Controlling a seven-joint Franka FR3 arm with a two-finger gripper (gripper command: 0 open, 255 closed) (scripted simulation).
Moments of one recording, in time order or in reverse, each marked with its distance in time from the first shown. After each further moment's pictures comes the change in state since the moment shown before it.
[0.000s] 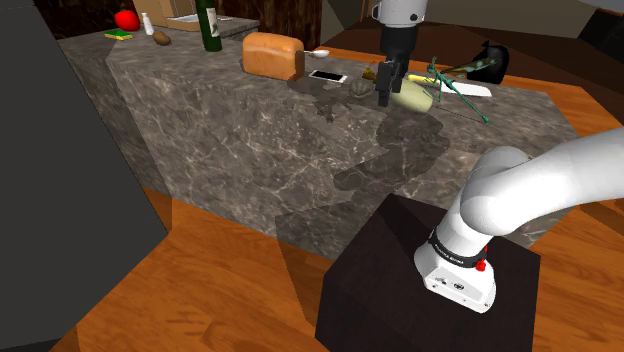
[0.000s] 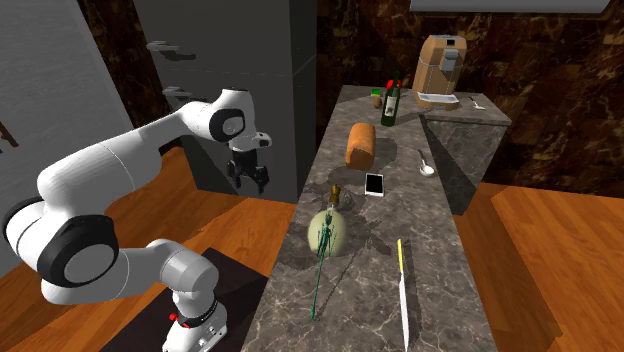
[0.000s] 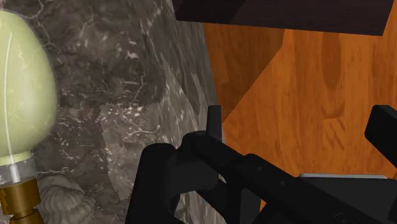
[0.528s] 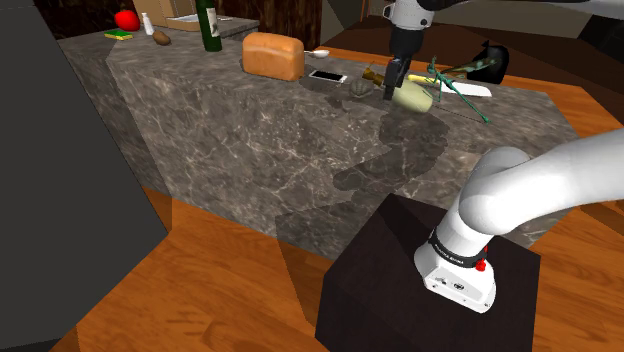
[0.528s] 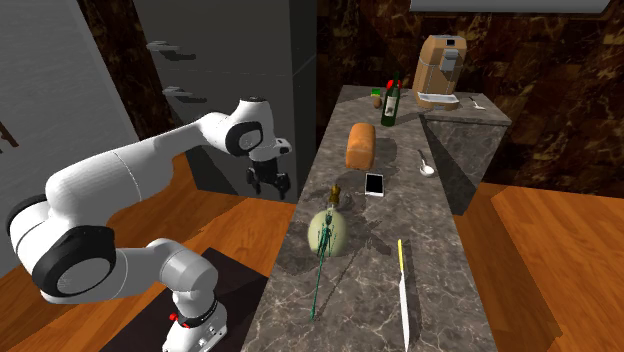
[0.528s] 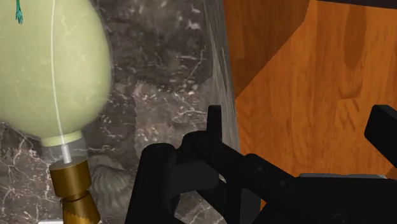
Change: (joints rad) arm -0.029 -0.004 -0.138 -0.047 -0.088 0.162 -0.165
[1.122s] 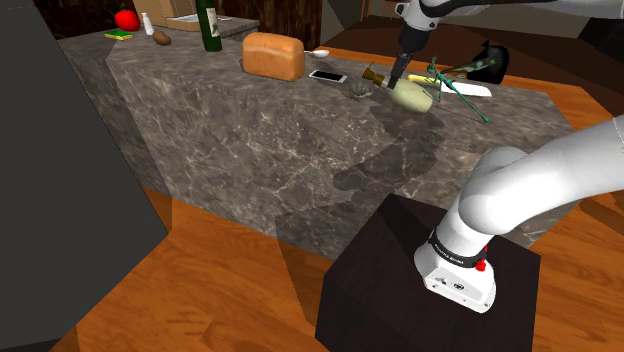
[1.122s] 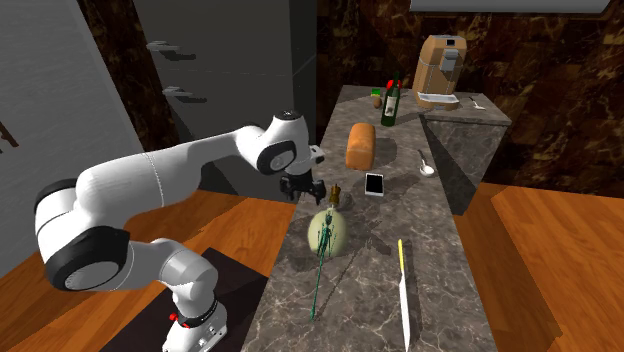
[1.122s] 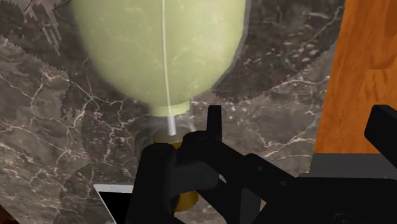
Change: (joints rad) arm -0.005 0.109 -0.241 0.040 -0.058 0.259 -0.267
